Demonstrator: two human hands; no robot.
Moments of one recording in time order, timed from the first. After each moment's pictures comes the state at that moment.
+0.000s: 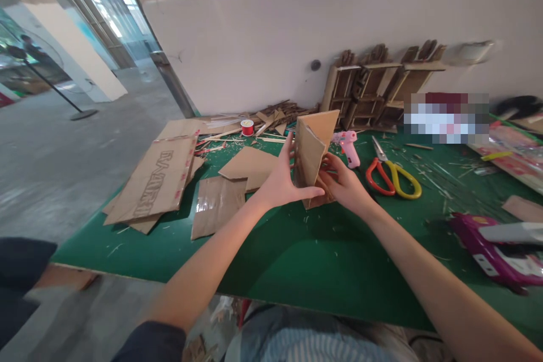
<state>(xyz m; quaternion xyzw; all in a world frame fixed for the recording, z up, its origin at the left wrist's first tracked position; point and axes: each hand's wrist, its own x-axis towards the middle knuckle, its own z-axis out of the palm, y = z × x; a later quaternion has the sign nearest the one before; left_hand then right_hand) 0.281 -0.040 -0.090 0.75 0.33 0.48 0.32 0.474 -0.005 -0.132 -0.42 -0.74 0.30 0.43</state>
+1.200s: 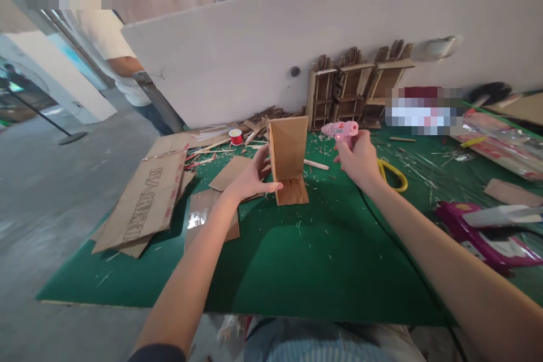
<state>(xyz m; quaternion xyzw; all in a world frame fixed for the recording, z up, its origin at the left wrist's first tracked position) 0.237 -0.006 -0.090 0.74 0.31 0.39 0.45 0.512 0.032 -0.094 -0.63 -0.59 0.11 0.49</state>
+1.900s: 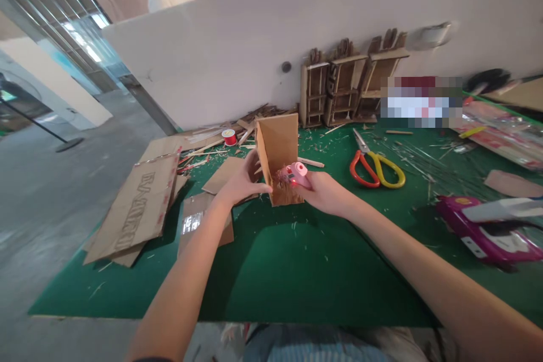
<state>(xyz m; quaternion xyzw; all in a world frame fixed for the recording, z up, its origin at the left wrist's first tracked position) 0.229 0.006 -0.108 0.72 0.33 0.38 0.48 0.466 -0.025 -0.096 -0.49 -0.79 0.29 0.22</state>
